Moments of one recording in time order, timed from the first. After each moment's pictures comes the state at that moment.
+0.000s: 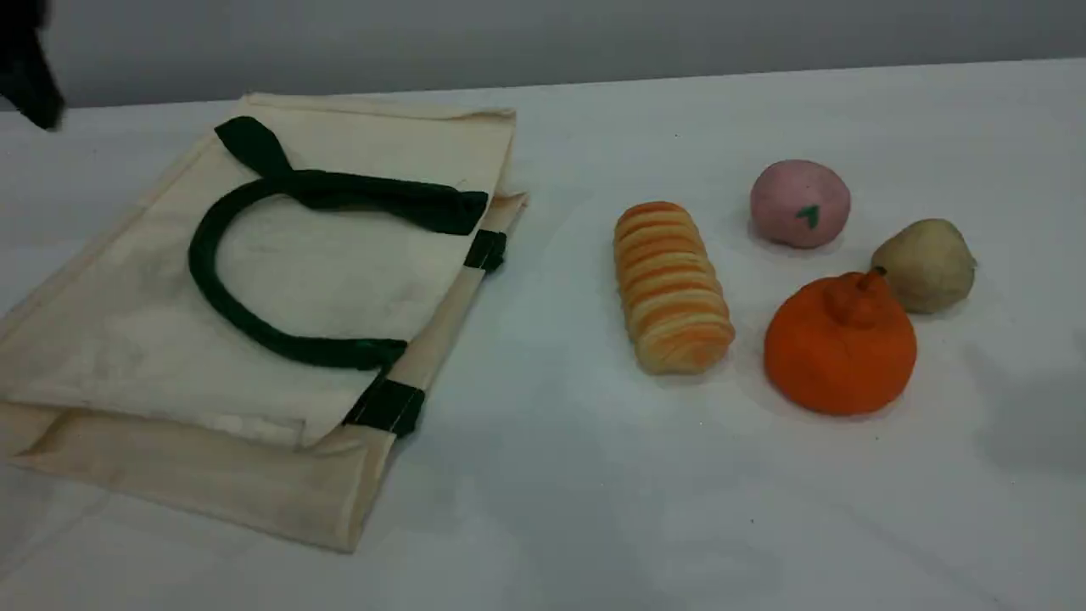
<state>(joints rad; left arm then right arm) -0.03 1.70 -1.09 0.15 0.58 -0.16 0.09 1.07 -0.87 0.25 0.53 -0.03</state>
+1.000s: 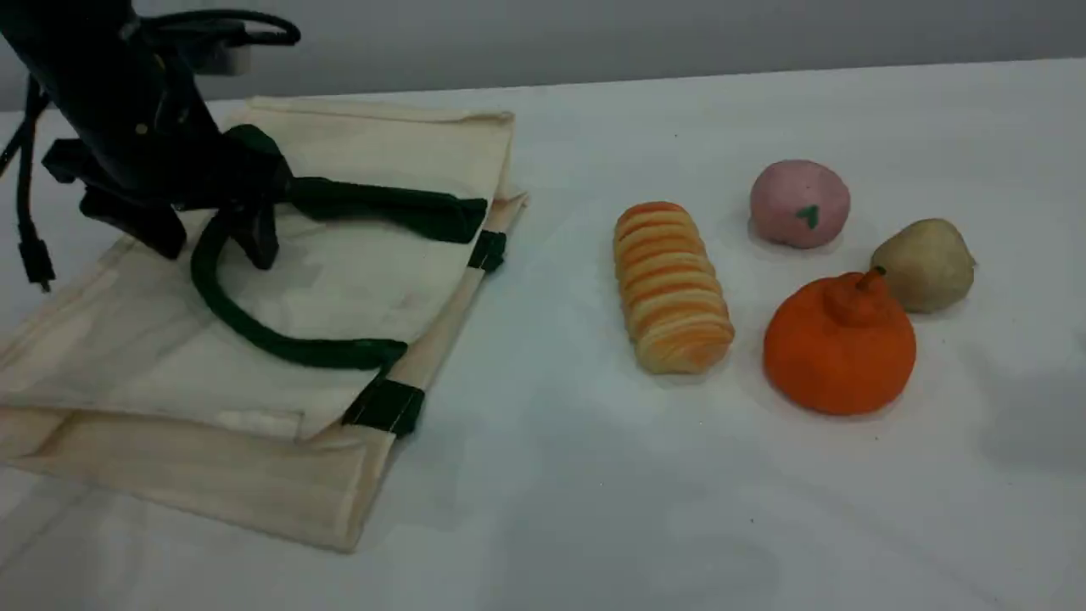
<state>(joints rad) -0.18 2.11 -1.24 0.13 0.49 -0.13 0.09 1.07 -0.87 0.24 0.53 -0.03</state>
